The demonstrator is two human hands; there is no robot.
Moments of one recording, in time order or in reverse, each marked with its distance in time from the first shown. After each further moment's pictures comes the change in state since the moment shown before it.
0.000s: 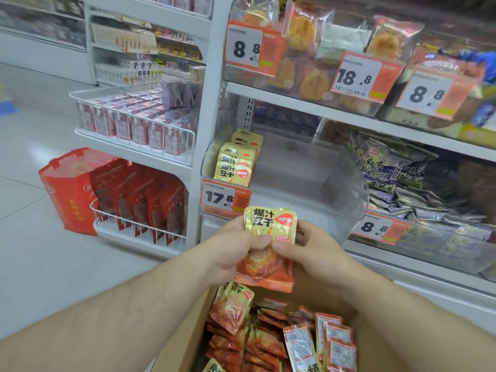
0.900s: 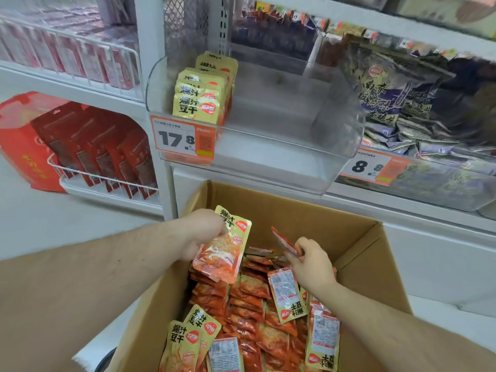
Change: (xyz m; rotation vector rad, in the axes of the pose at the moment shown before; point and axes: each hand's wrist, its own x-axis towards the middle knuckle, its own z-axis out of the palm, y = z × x) left_hand 0.064 -0.075 -0.018 0.404 0.237 -0.449; right_hand 0.012 0.221 -0.063 -0.809 0.370 0.064
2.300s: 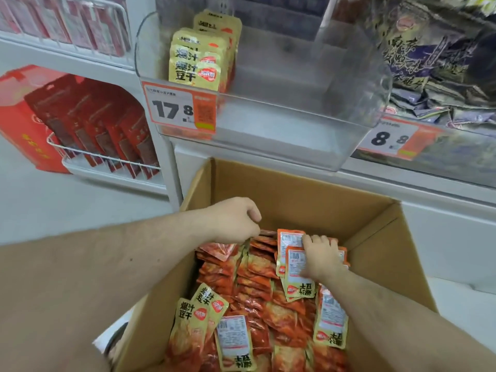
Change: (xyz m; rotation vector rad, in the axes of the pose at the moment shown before) left_hand -0.015 0.008 0.030 0.608 -0.141 0.306; right_hand 0.015 0.047 0.038 -0.852 -0.424 -0.050
